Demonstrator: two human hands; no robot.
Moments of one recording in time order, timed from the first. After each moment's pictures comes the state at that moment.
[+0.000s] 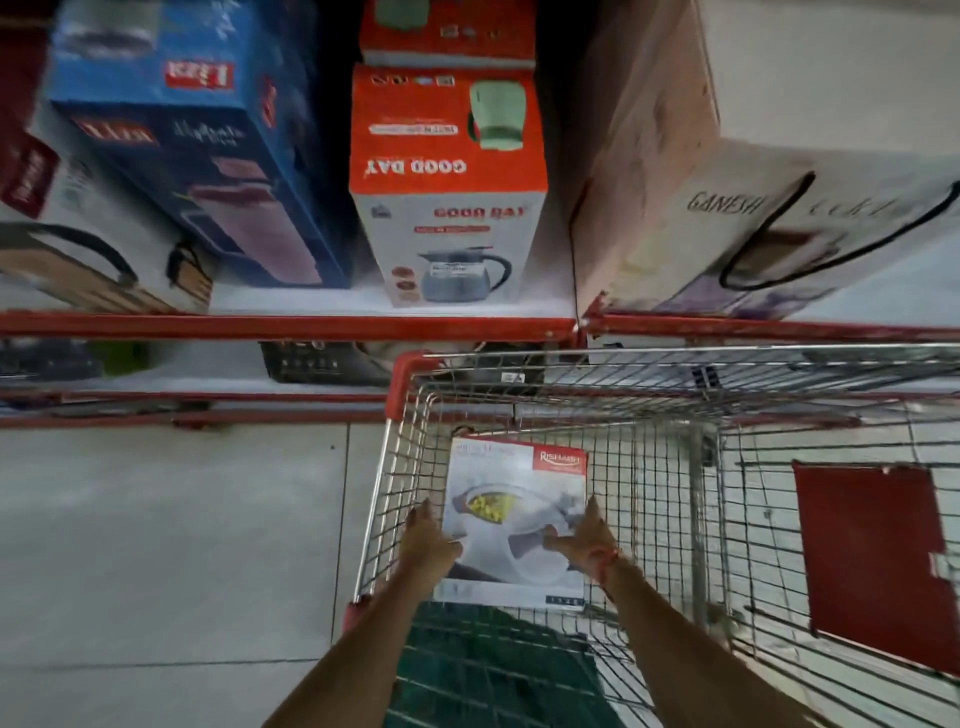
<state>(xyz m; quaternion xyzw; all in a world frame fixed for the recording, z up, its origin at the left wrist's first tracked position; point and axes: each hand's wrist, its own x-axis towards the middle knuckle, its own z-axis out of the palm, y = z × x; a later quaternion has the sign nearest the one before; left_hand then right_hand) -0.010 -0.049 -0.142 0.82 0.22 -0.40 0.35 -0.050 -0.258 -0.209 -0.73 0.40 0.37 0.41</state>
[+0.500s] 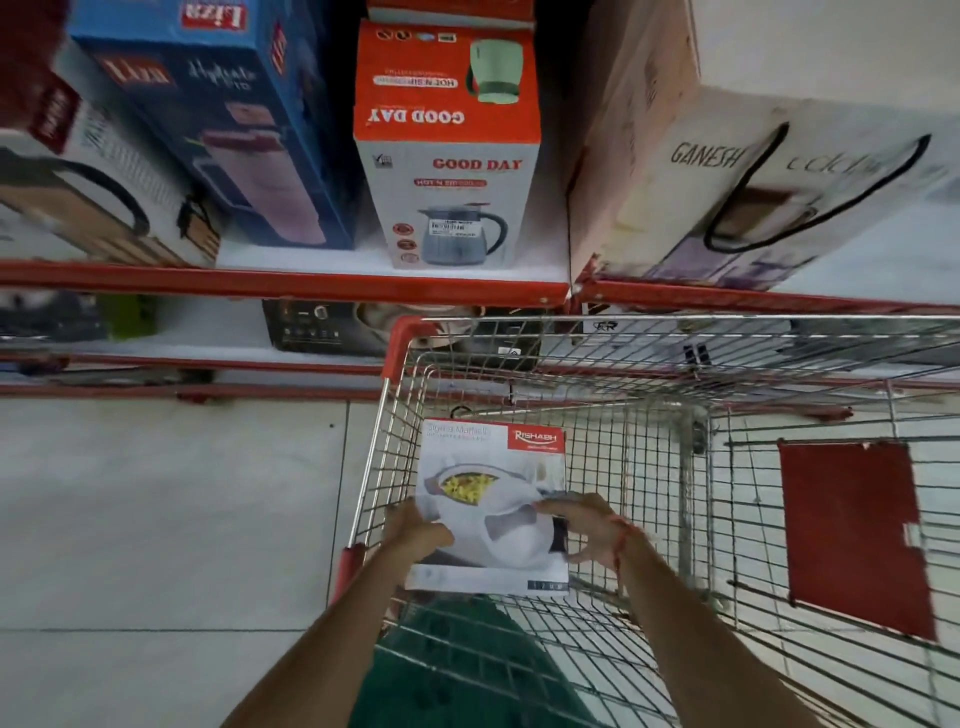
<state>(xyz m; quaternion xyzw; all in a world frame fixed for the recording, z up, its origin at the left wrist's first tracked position) -0.041 -0.031 -0.135 0.77 0.30 -0.43 0.37 -0.056 -0.259 -0.123 -0.59 0.43 0.43 0.53</state>
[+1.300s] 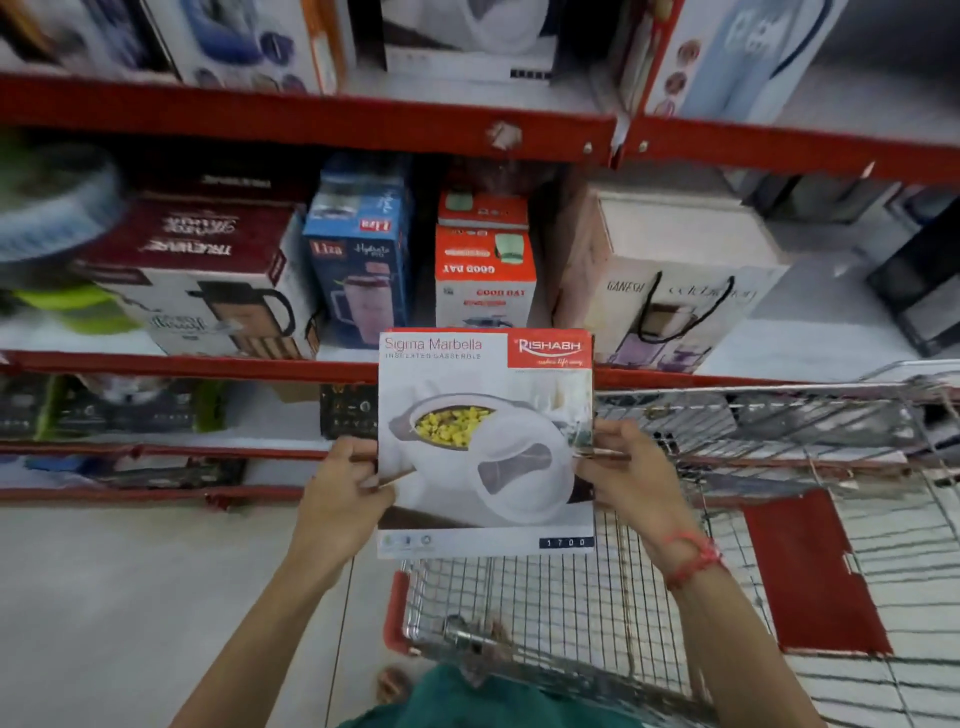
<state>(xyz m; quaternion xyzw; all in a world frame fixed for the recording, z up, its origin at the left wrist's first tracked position) -0.048 0.060 0.111 0.83 0.13 -0.13 0.53 -0.071 -0.202 0.128 -0.81 0.24 0.04 0.54</state>
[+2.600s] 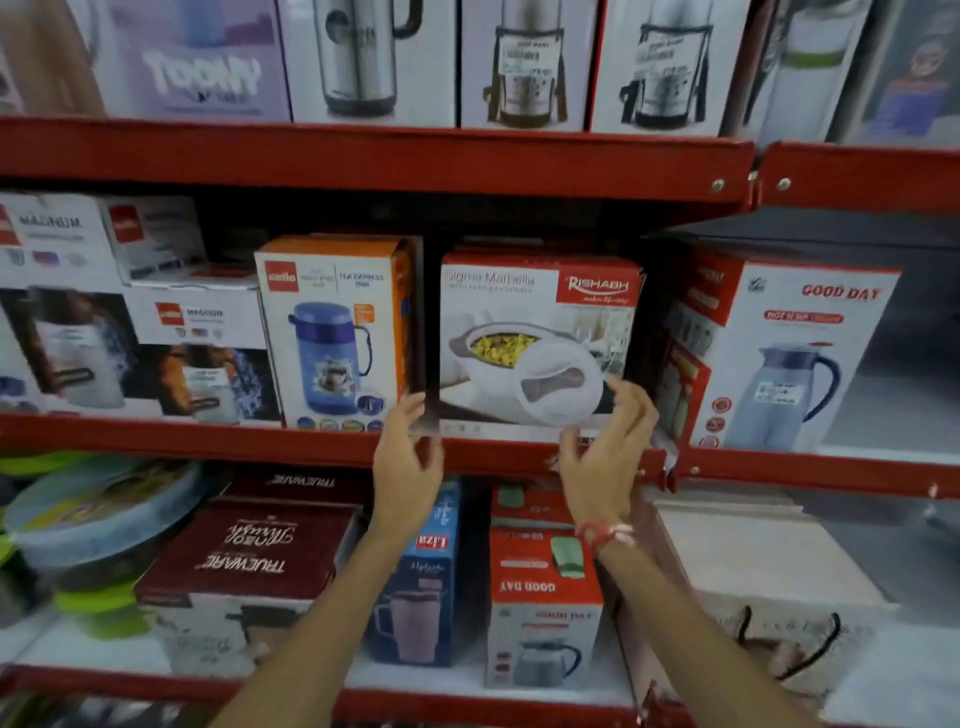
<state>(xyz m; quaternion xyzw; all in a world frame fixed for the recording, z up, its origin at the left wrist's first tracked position) 0.242 0.052 0.243 0.78 -0.12 0.28 0.55 0.217 -0.137 0.263 -0.78 0.04 -0.48 0.40</state>
